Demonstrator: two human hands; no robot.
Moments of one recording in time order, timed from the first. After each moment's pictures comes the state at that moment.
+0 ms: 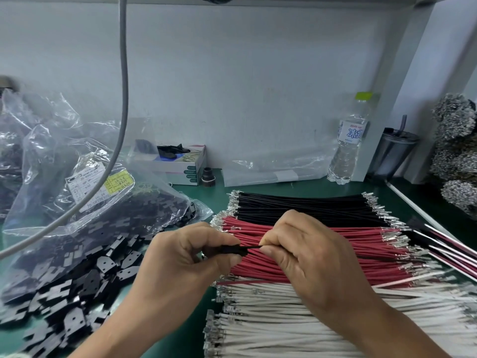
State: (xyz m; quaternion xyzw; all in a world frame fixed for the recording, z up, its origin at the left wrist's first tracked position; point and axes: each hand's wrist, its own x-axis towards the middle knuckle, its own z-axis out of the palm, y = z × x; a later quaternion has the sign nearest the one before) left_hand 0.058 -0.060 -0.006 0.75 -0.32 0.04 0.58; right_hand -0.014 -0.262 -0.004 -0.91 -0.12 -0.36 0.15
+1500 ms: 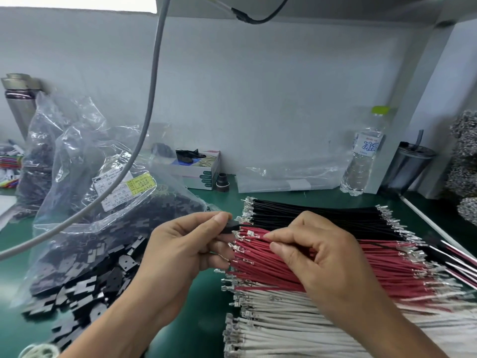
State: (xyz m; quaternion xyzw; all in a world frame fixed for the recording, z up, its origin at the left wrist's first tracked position) left_hand 0.076 -0.050 -0.001 0.56 -0.14 -0.13 0.81; right_hand -0.011 -0.249 0.009 -0.89 -0.05 -0.27 0.37
